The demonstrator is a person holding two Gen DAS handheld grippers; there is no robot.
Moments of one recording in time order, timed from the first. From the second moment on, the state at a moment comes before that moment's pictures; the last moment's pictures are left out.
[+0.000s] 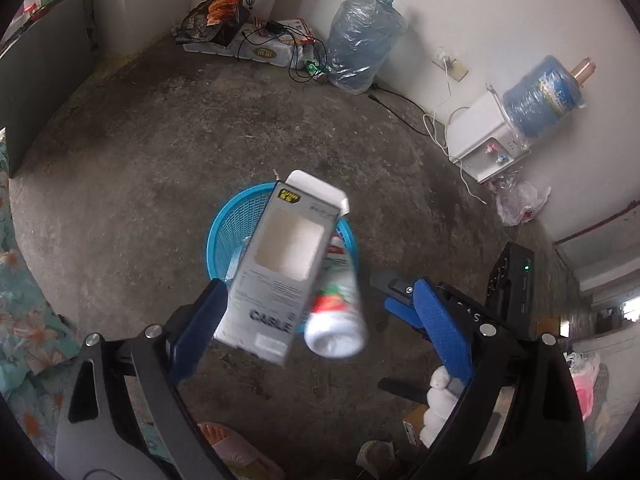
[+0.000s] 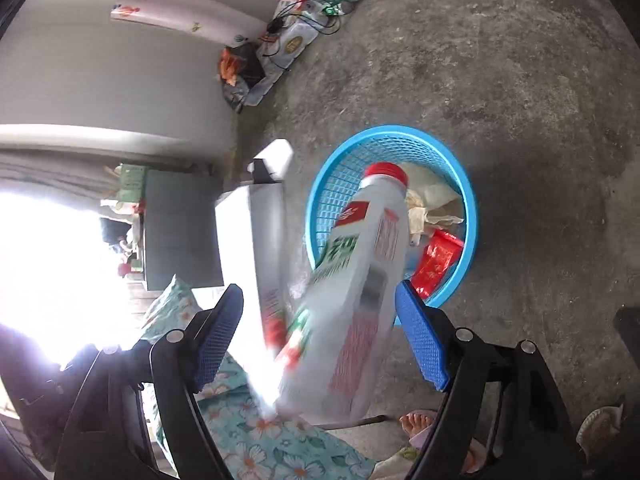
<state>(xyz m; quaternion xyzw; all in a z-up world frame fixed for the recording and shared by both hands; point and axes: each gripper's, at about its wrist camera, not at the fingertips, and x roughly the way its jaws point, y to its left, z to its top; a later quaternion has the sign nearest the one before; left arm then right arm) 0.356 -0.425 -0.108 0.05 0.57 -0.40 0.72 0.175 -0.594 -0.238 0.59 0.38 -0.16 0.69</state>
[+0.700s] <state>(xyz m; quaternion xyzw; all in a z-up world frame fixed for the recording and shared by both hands) 0.239 -0.255 0.026 -0.01 0.37 -0.46 0.81 0.097 -0.445 -0.104 0.33 0.35 -0.15 0.86</state>
